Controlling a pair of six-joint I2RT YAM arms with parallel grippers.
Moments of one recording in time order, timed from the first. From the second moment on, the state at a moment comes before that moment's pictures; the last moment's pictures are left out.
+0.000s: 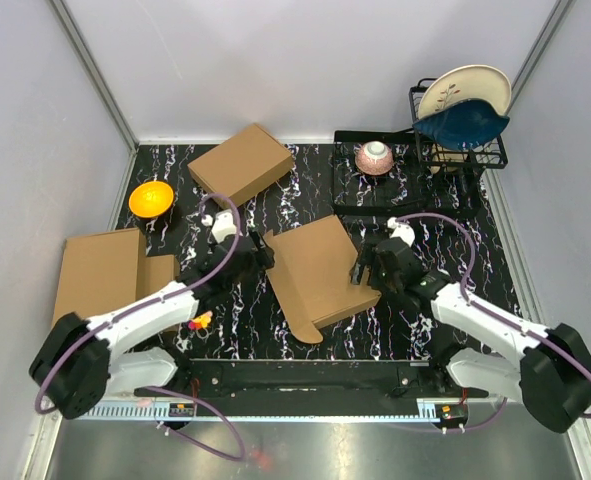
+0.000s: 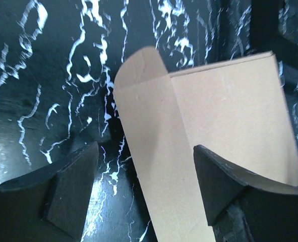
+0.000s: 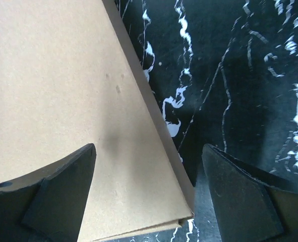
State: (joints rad) left arm -0.69 1.19 0.55 0.02 -0.37 -0.82; right arm 0.63 1.13 0.54 -0.16 0.19 0.68
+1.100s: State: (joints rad) left arm -0.91 1.40 0.39 0.67 0.02 -0.90; right arm 0.63 1.02 0.55 -0.12 0.16 0.65
